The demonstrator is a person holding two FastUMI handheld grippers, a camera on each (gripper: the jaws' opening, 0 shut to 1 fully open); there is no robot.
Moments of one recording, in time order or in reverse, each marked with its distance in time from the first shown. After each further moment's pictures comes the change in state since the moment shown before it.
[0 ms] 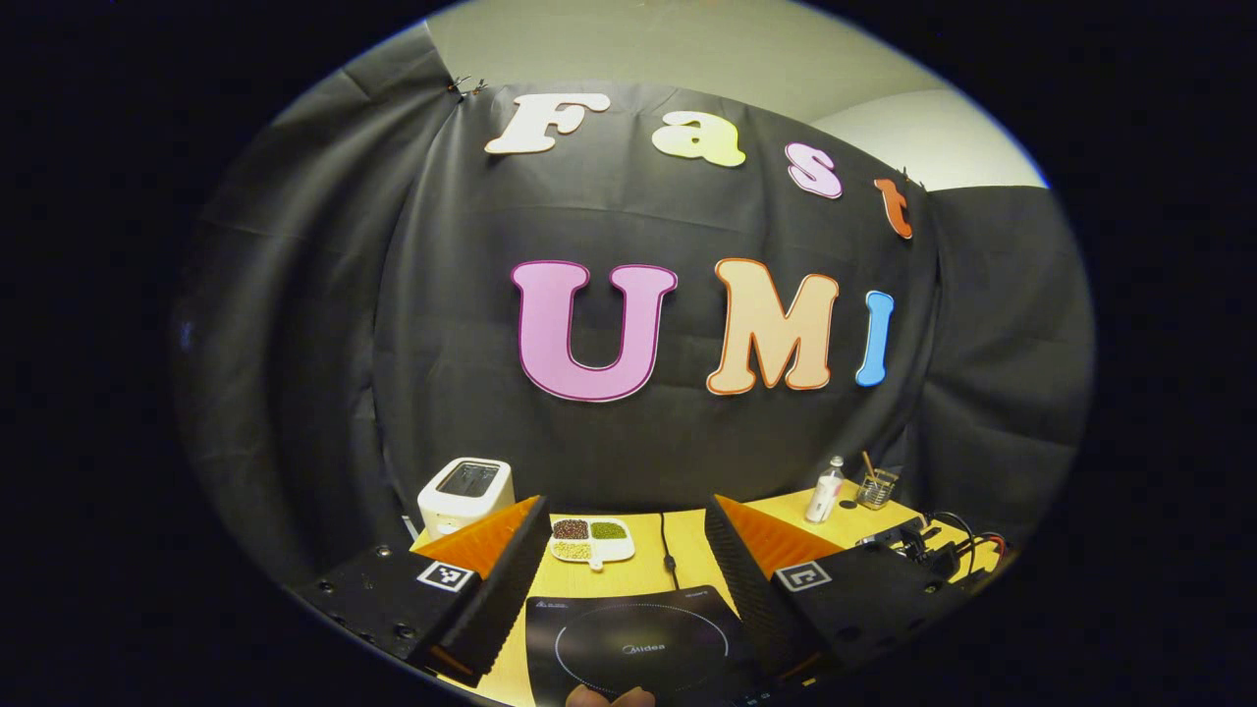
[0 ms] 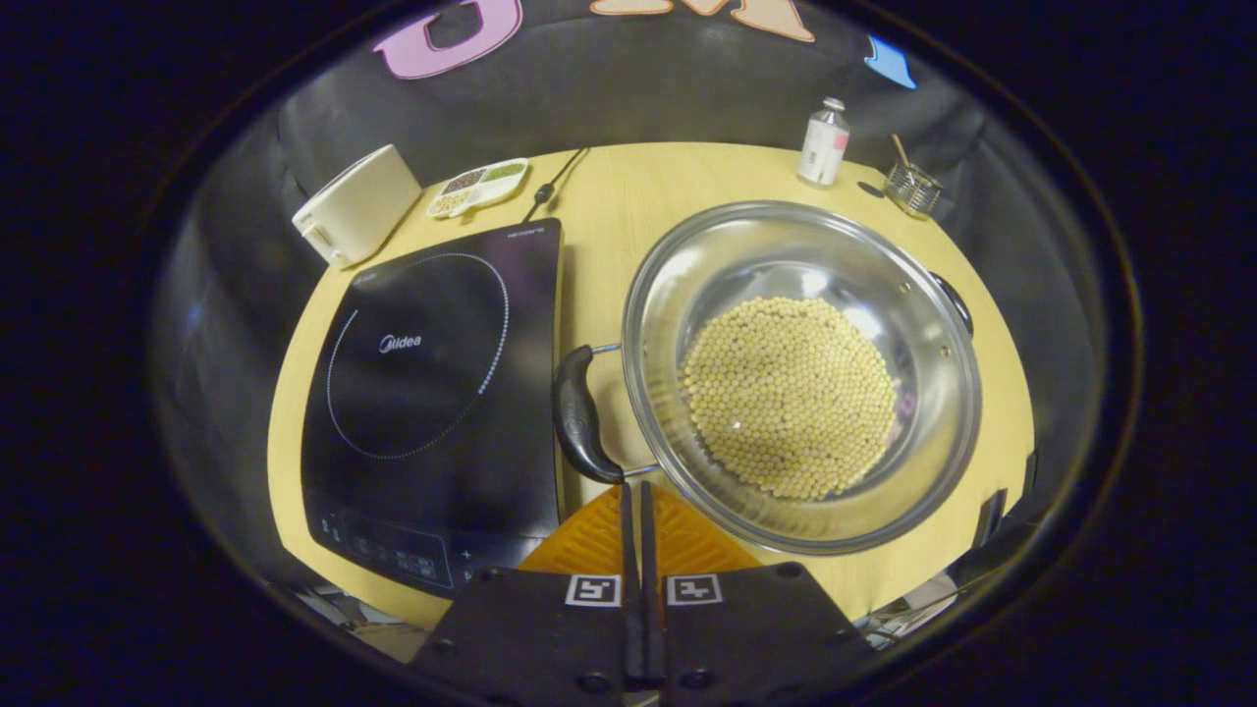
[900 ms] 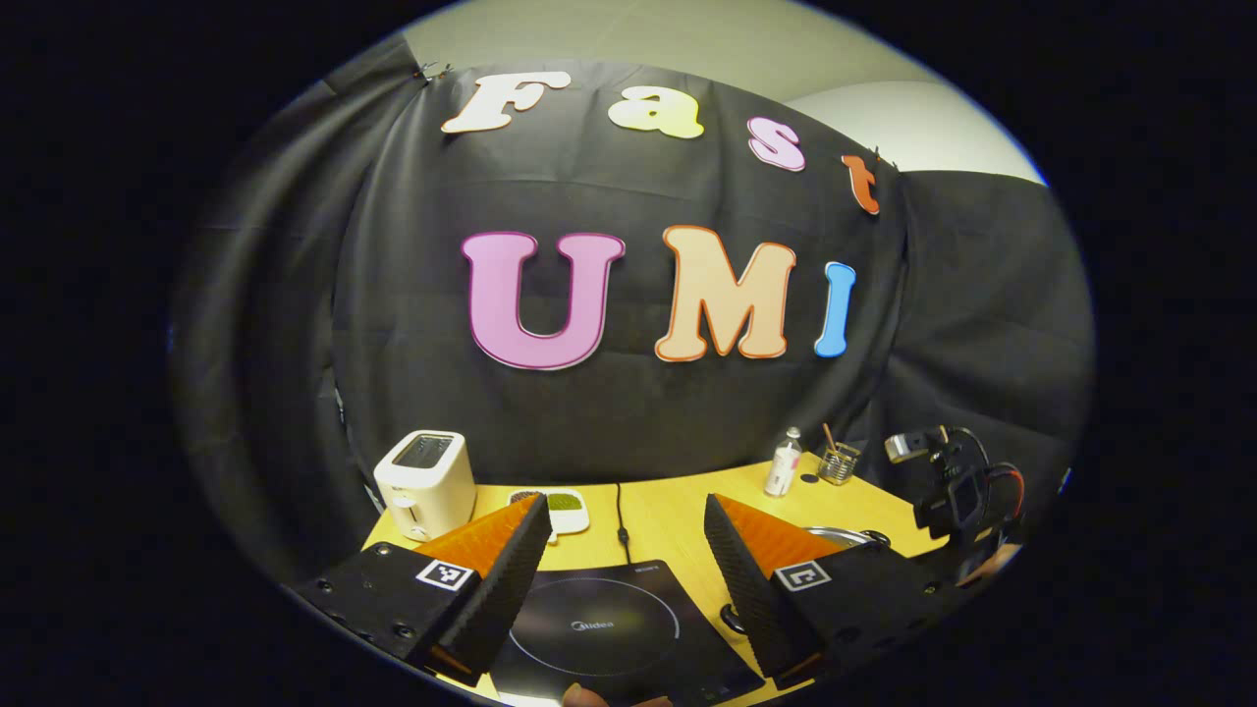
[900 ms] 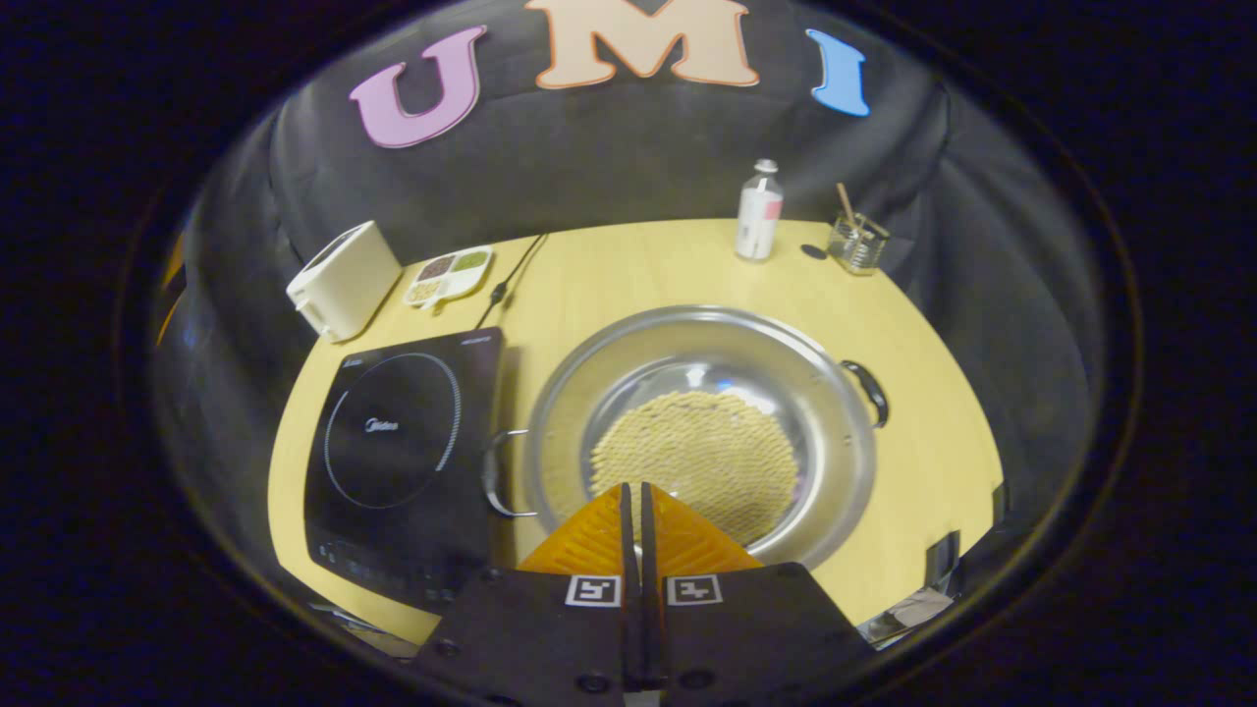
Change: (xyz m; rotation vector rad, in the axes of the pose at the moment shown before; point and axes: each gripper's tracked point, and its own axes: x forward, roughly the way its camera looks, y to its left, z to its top) left arm -0.010 -0.071 -0.033 0.006 0.131 -0.110; right arm -0.050 -0.103 0.066 0.042 -0.255 -0.056
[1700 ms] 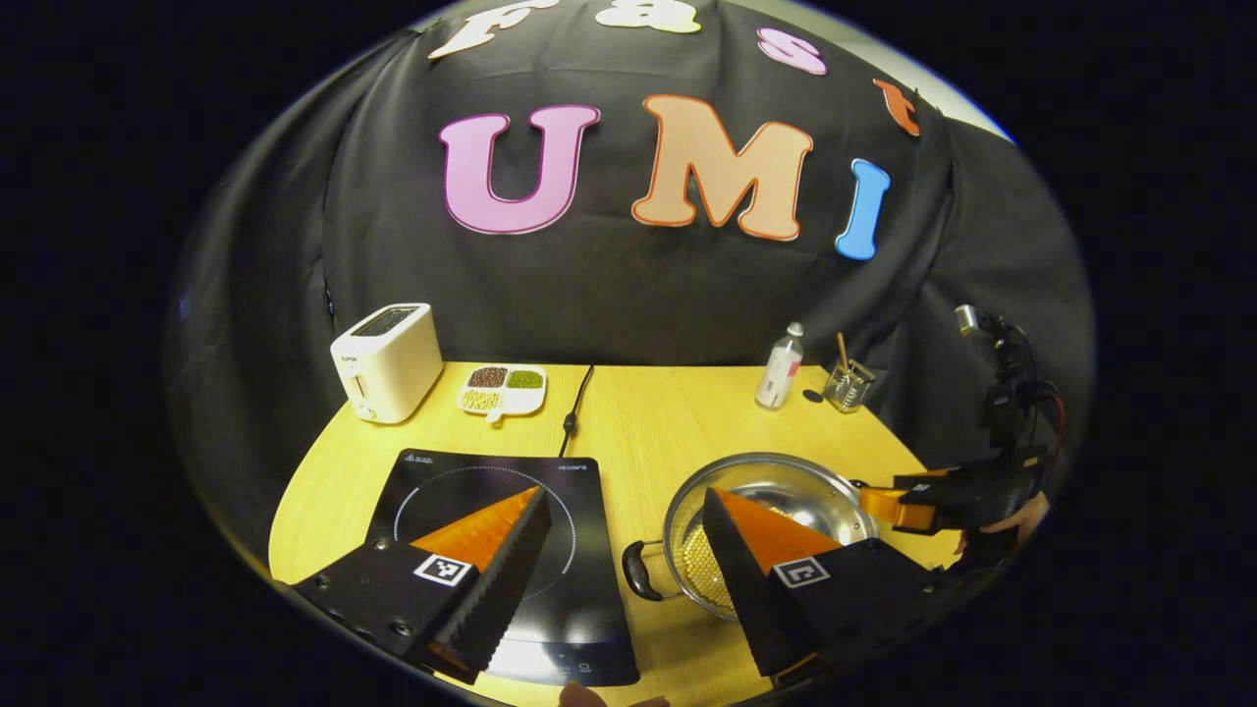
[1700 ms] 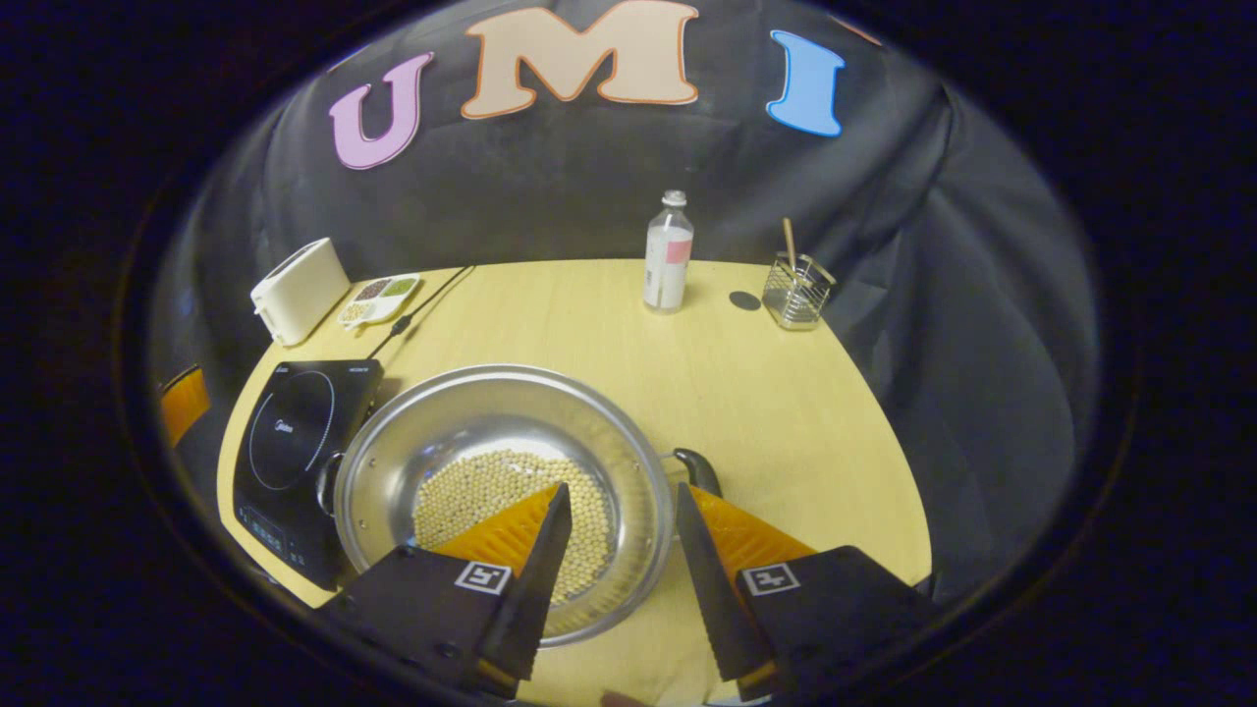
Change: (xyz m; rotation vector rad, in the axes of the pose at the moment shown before) left arm 0.041 -0.097 -0.121 -0.087 0.335 0.144; right arm 0.050 -0.146 0.051 -0.111 -0.085 -0.012
